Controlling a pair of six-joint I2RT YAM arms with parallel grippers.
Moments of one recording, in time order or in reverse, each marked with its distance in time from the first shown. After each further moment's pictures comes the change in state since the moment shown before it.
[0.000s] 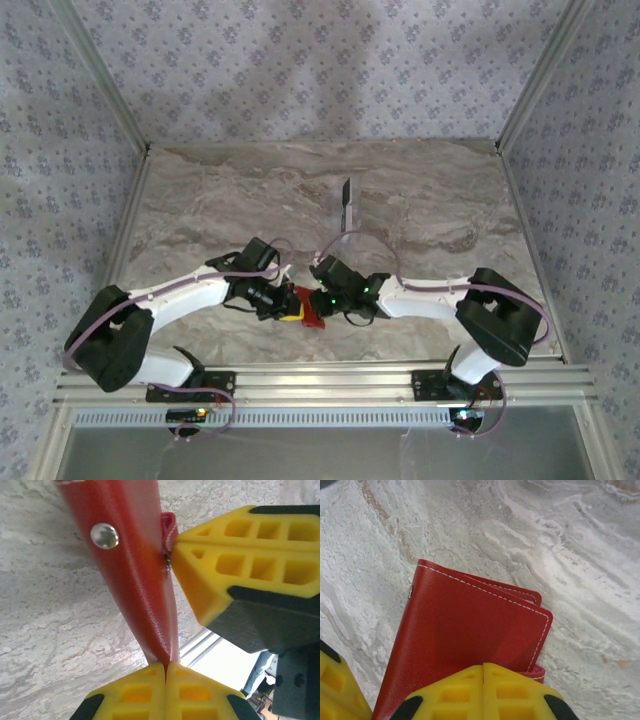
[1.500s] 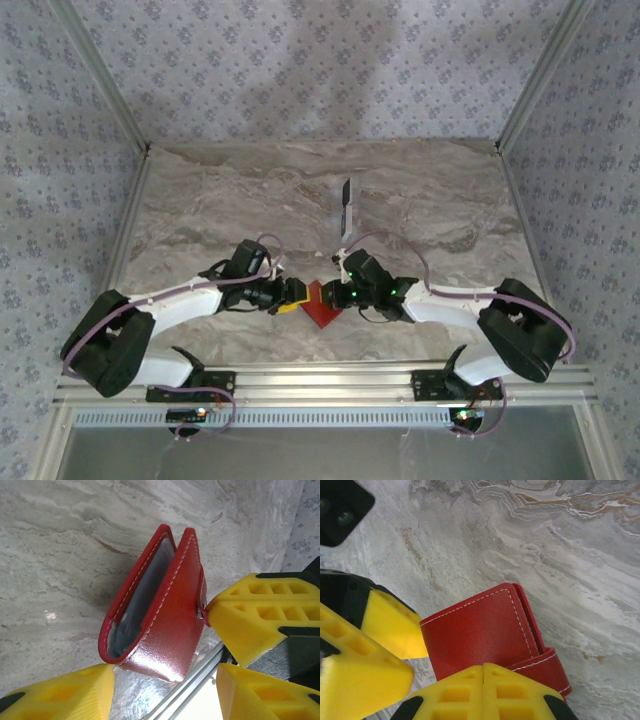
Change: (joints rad) left arm 0.053 -0.037 -0.153 0.393 -0.039 -0.171; right arm -0.138 -0.132 -0.187 0.261 -0.189 0.129
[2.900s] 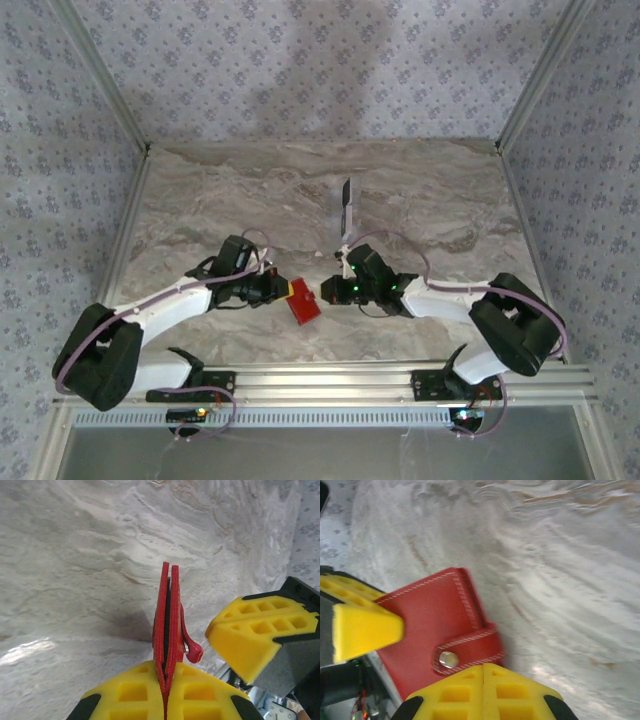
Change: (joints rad) left arm 0.112 -0.074 0.013 -0.130 -0.056 0.100; right arm -0.074 0.037 -0.002 0.024 -0.100 0.051
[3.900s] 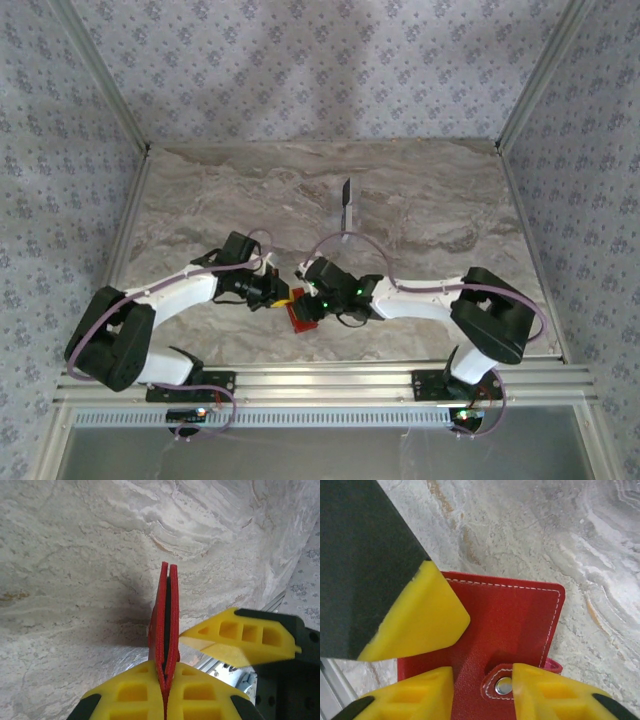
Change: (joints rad) left arm 0.010 0.102 0.076 -0.130 0.127 0.013; right arm 0.264 0.141 0.249 -0.254 0.247 -0.279
